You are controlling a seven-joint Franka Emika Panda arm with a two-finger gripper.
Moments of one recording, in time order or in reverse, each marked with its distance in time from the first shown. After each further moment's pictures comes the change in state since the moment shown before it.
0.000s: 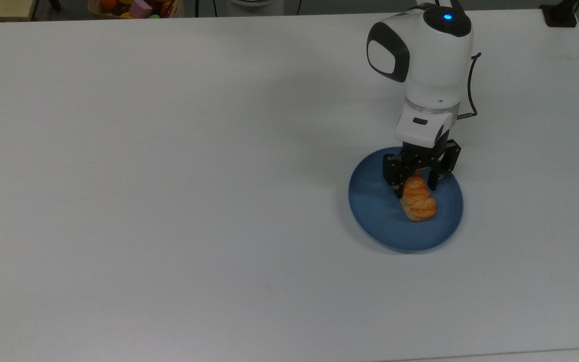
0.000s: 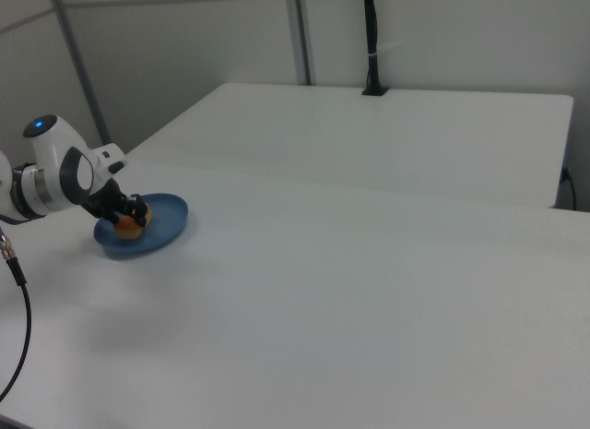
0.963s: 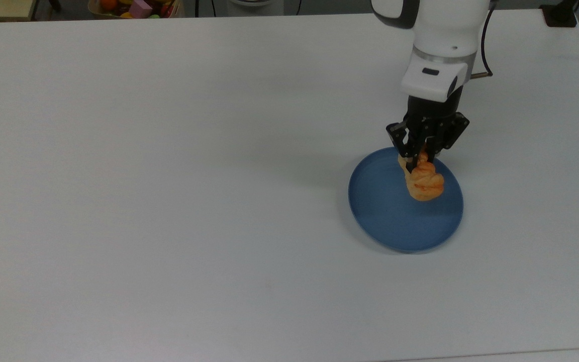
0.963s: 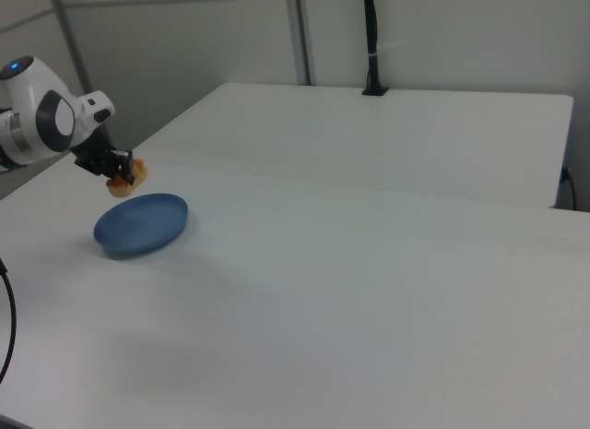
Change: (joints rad) arm -0.013 -0.175 -0.009 0.023 -0.042 -0.175 0.000
